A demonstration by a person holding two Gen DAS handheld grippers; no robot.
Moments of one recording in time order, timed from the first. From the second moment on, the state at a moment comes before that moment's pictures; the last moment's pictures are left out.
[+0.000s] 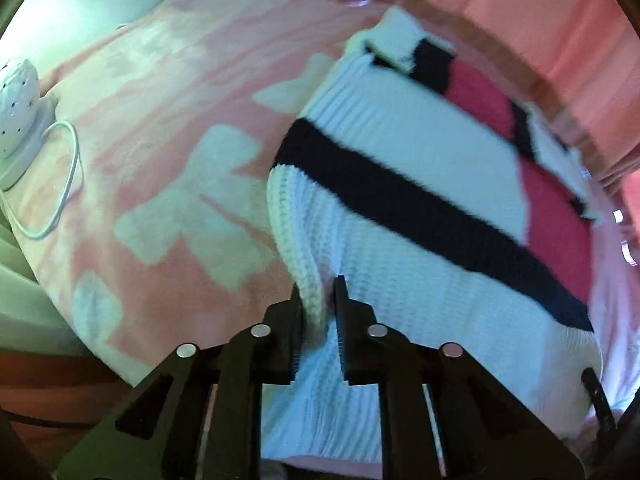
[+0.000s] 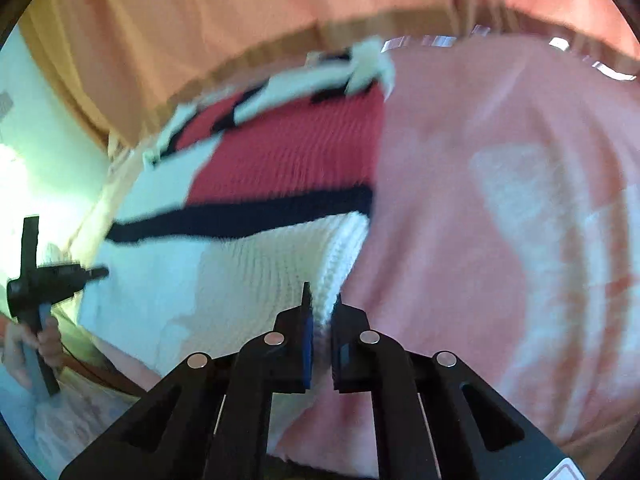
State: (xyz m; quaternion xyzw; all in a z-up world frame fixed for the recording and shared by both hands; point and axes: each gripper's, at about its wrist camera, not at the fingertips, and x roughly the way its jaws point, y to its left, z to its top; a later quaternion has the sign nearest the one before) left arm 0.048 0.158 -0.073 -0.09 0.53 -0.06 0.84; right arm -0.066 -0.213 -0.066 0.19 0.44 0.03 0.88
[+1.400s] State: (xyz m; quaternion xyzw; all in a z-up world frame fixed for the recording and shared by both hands) left arm 0.180 0.103 -0.005 -0.12 0.40 -0.03 0.91; right arm 0.023 -0.351 0.011 0.18 0.34 -0.03 0.92
